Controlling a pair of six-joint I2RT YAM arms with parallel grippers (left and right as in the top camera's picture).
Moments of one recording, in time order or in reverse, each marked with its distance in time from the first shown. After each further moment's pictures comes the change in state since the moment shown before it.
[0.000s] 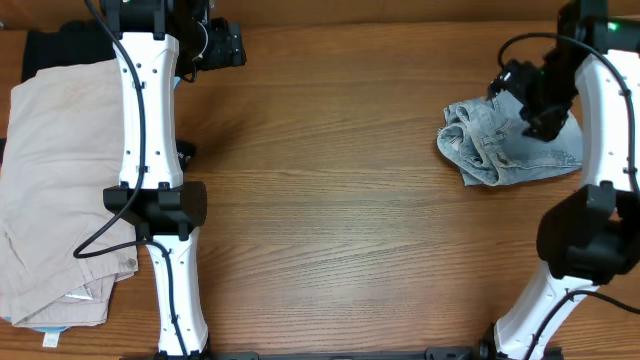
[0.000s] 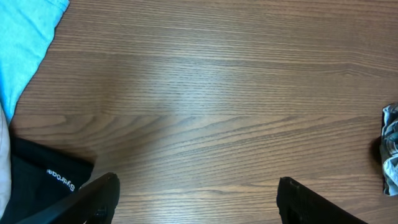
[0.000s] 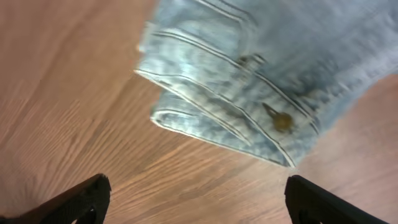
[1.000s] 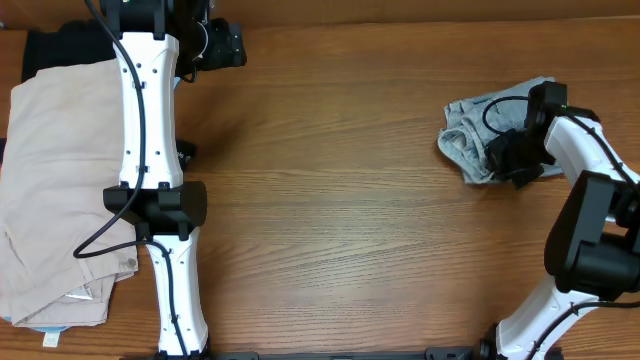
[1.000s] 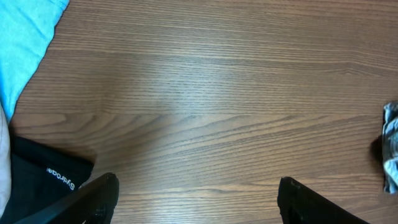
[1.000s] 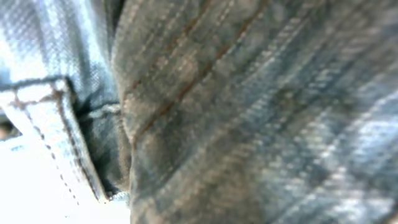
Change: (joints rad) left arm 0.000 0.000 0.000 -0.003 0.000 0.000; right arm -0.040 -0.078 -0.720 0.642 0.077 0.241
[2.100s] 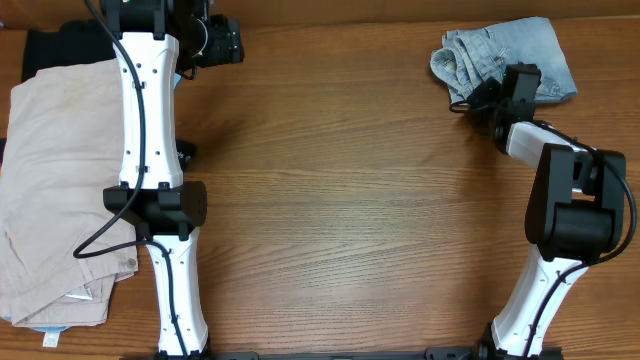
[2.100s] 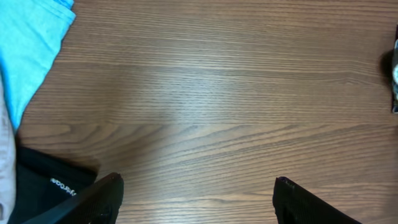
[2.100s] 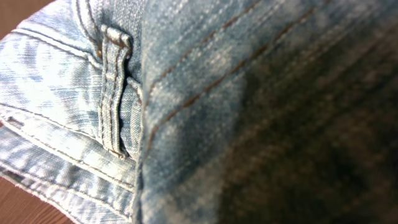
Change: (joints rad) left arm 0.000 0.000 0.000 0.035 -0.019 0.000; right arm 0.093 0.196 -0.036 0.977 0.086 -0.115
